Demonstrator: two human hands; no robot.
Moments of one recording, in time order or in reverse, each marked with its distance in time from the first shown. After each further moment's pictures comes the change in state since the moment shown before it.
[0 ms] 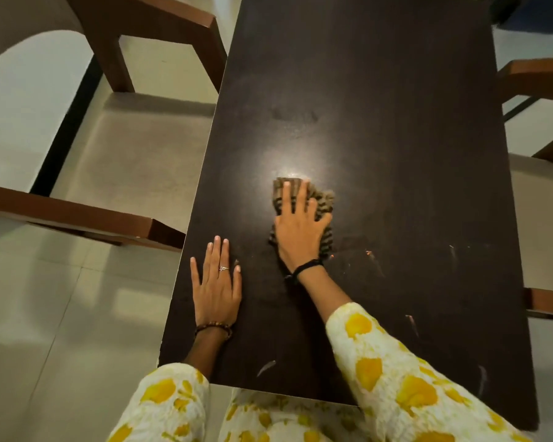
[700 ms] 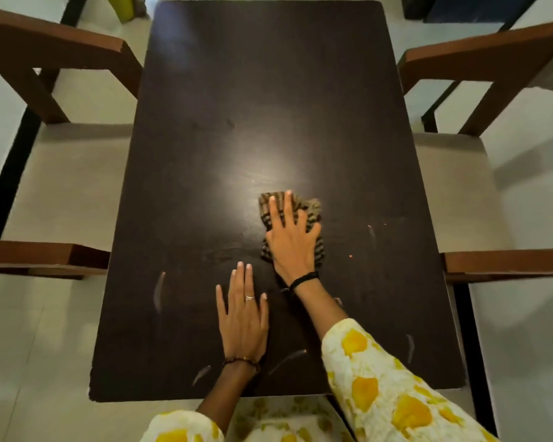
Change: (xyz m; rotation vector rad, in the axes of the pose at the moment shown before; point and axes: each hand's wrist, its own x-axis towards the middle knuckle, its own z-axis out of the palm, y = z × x) left_hand -0.064 0.147 0.028 -0.030 -0.104 0.123; right_hand -0.031 0.124 0.003 0.031 0.097 0.014
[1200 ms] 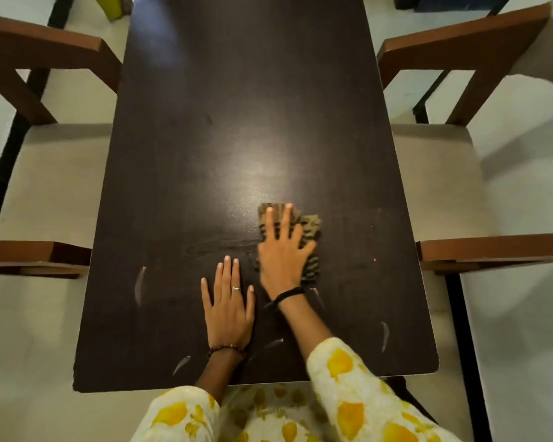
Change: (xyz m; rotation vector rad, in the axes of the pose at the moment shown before) left_hand -0.002 0.007 0.010 0.067 -0.031 0.011; right_hand -0.037 0.008 -0.003 0.073 0.000 0.191
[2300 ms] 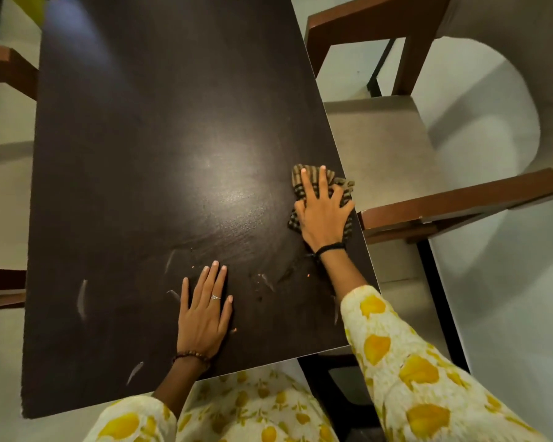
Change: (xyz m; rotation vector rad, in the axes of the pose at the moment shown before) left_hand -0.018 0.023 0.004 0.023 -0.088 0.325; right_hand 0.046 0.170 -0.006 0.012 0.066 0.127
